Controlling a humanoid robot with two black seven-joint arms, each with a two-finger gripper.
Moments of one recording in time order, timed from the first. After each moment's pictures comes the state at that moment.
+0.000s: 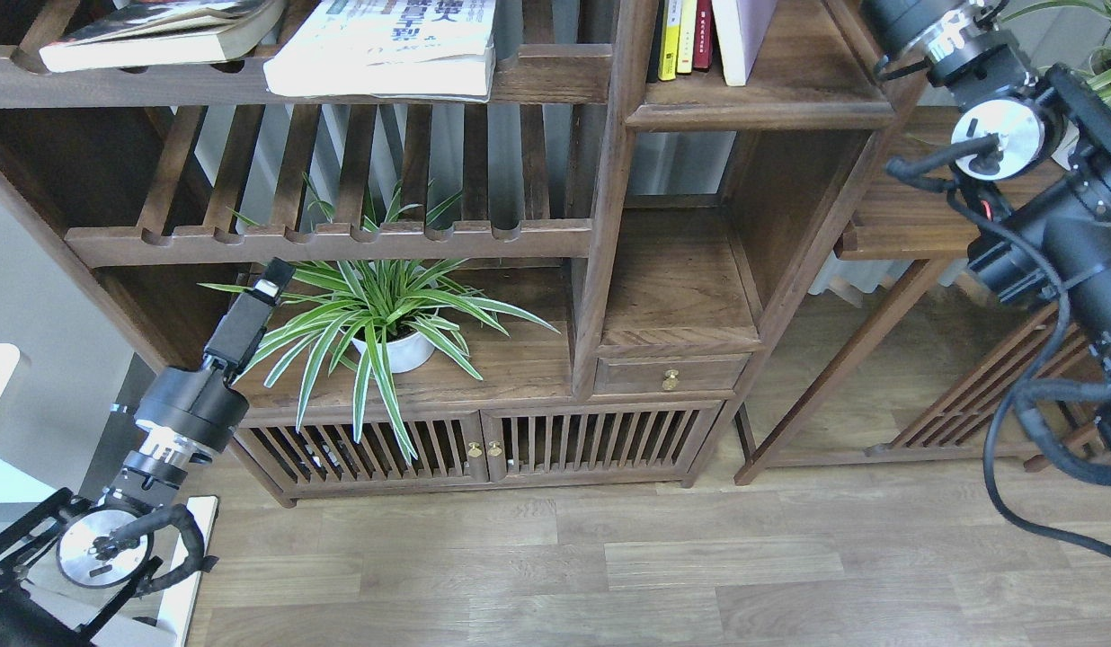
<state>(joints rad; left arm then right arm) -0.19 0.37 -0.95 -1.23 -0.05 -0.49 -0.27 1.01 -0.40 0.93 0.73 -0.22 0.49 0.23</state>
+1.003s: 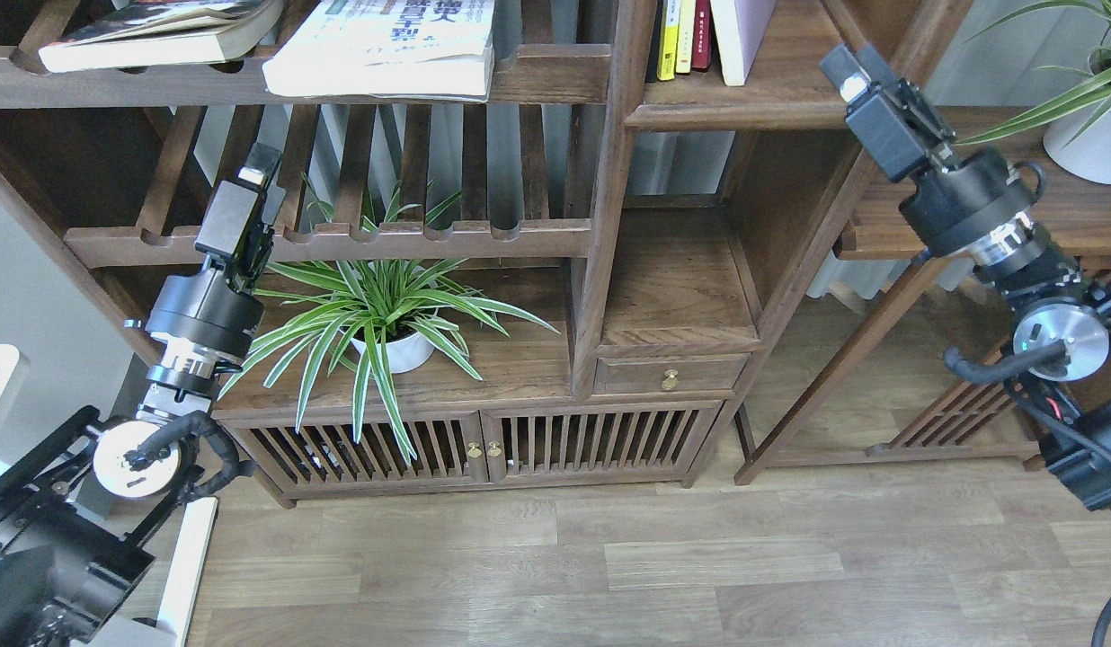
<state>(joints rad) -0.36 0.27 -1.00 -1.23 -0.17 -0.49 -0.27 0.43 -0.60 1.12 1.24 -0.20 0.58 0.23</state>
